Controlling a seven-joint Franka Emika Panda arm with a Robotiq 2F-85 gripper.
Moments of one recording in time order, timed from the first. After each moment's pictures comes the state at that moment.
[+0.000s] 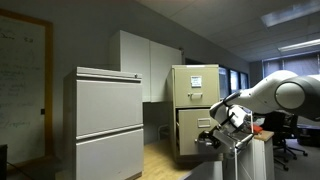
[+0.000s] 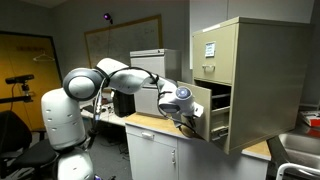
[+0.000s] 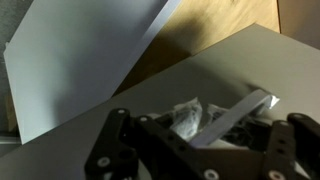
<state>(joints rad) -0.35 -0.02 -0.15 -2.17 0.93 2.56 -0.37</state>
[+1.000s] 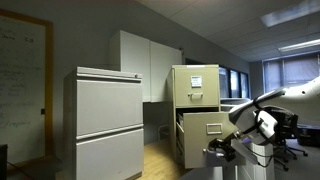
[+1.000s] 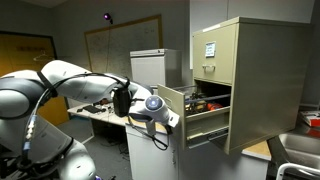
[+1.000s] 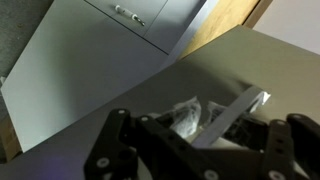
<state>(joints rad) -0.23 -0.51 -0.24 -2.67 0.94 2.60 -0.39</state>
